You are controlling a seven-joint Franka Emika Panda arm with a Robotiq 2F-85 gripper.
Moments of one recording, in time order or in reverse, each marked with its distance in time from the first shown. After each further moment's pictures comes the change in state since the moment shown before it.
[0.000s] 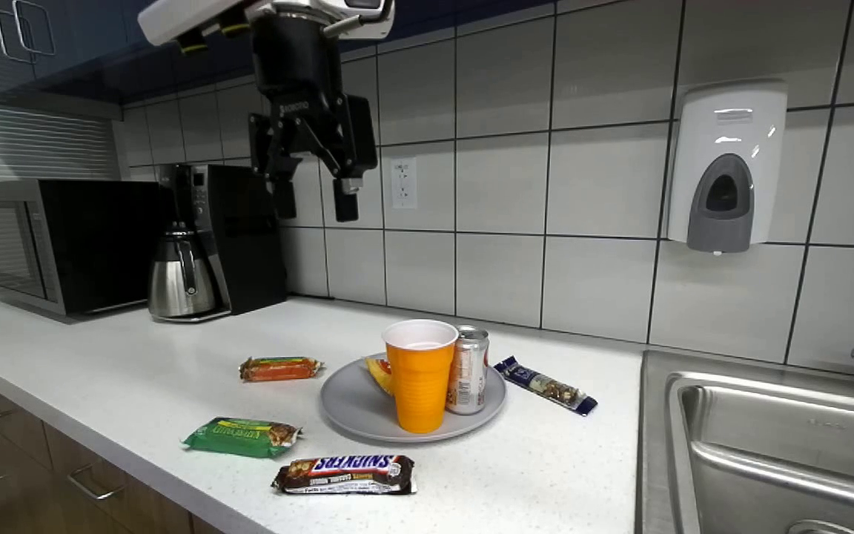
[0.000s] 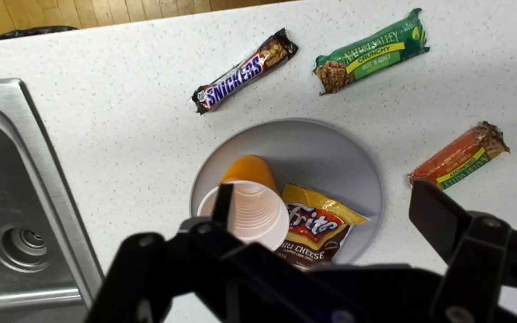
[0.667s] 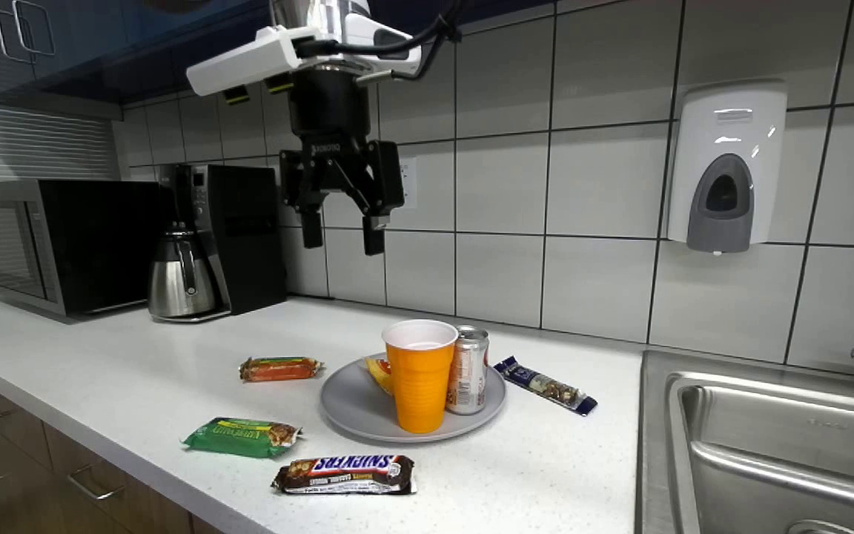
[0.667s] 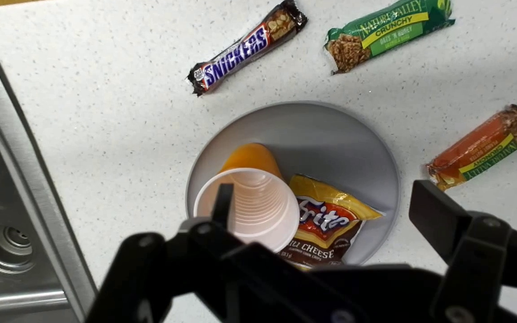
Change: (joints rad) arm 0.000 0.117 -0.023 0.006 0.000 0.113 -0.024
